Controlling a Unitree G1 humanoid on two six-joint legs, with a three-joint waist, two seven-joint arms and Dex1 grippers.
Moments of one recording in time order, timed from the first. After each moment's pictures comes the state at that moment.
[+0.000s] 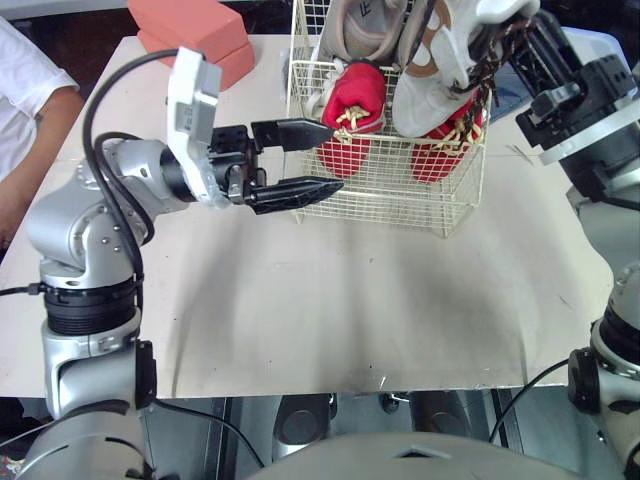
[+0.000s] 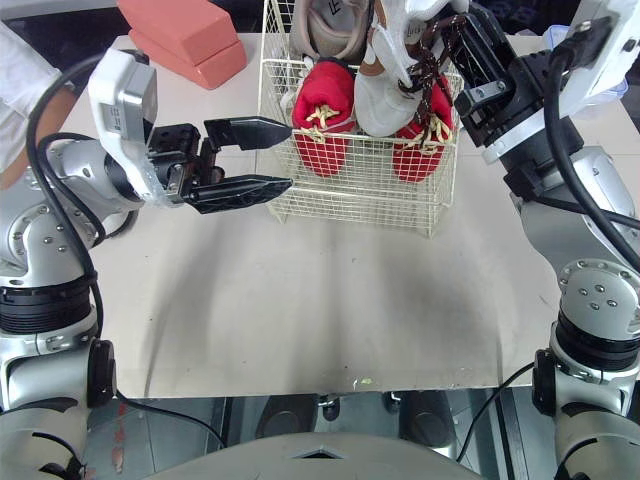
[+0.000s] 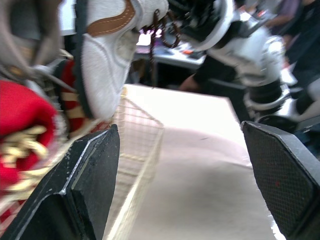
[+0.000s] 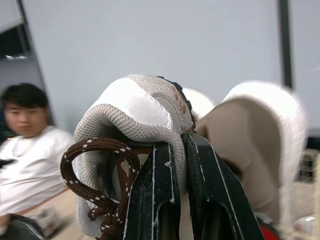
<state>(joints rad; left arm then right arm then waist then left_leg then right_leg) -0.64 0.75 0.15 -0.27 -0.85 0.75 -1.09 -0.57 -0.49 -0.20 -0.68 1.03 0.62 -0.10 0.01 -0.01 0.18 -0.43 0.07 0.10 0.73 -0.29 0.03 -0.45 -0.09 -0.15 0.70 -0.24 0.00</state>
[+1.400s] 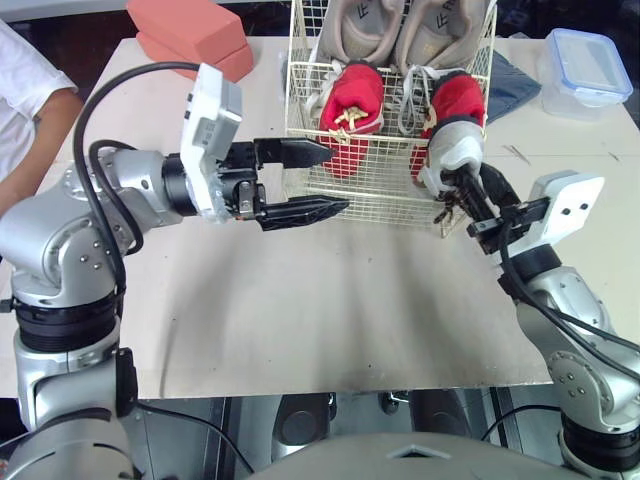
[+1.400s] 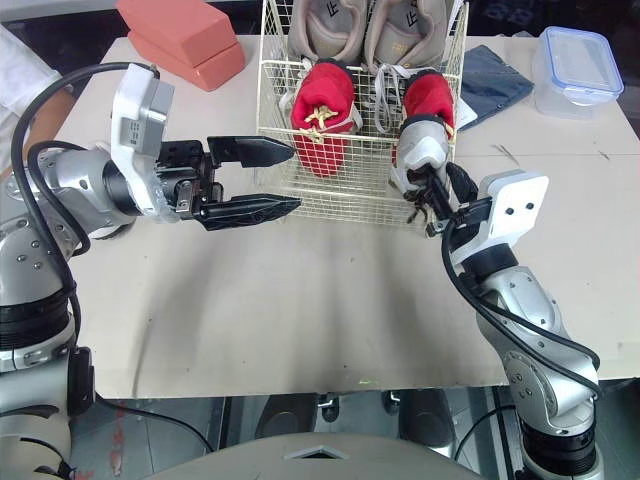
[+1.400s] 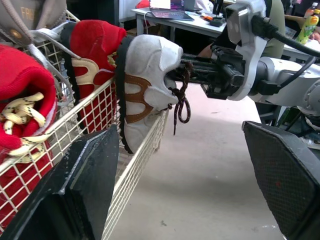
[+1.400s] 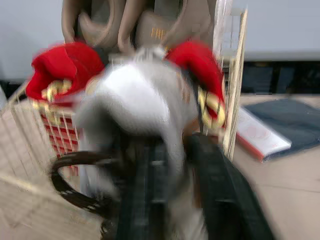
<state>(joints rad) -0.60 0.82 0.15 -0.40 -0.92 0.89 -0.97 -0.03 -0.34 0.00 -0.80 0.53 0.55 -0.01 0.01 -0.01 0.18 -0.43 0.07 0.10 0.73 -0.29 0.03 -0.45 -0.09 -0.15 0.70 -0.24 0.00</state>
